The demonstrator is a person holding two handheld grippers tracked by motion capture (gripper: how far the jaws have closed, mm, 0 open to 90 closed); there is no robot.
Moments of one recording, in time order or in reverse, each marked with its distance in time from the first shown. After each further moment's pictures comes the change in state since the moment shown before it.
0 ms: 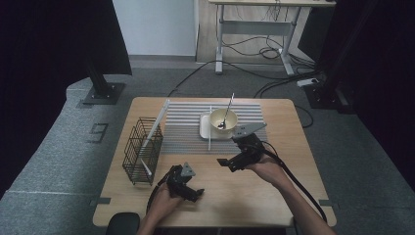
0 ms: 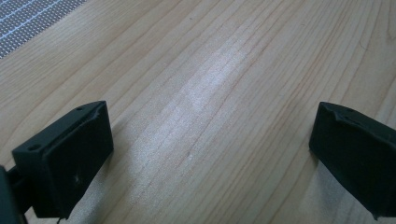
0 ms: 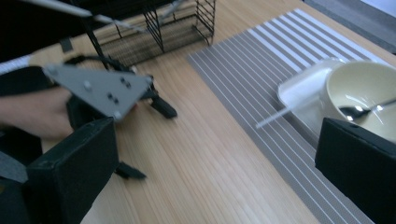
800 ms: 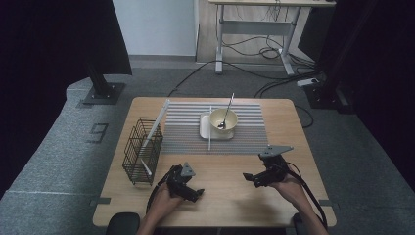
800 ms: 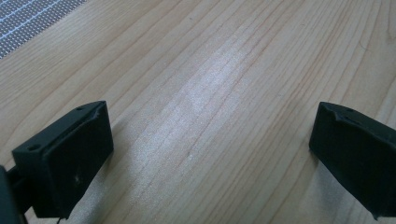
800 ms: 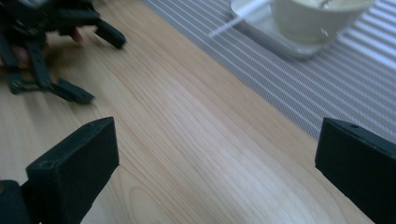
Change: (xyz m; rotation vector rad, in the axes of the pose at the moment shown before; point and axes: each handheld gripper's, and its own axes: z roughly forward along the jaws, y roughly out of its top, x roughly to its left) left arm 0.000 0.000 0.000 0.000 0.000 0.001; right arm -0.026 -0.105 -0.021 0.030 -0.115 0.108
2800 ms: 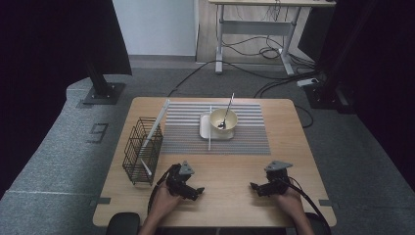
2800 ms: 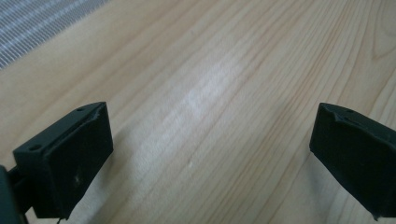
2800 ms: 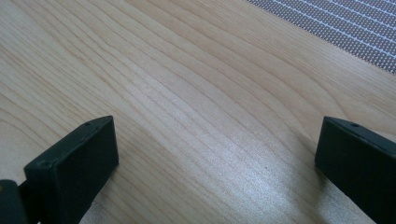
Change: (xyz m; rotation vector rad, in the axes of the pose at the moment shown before) left arm 0.003 0.000 -0.002 -0.014 -0.021 -0.027; right arm -0.027 -0.089 0.044 0.070 -0.154 0.084
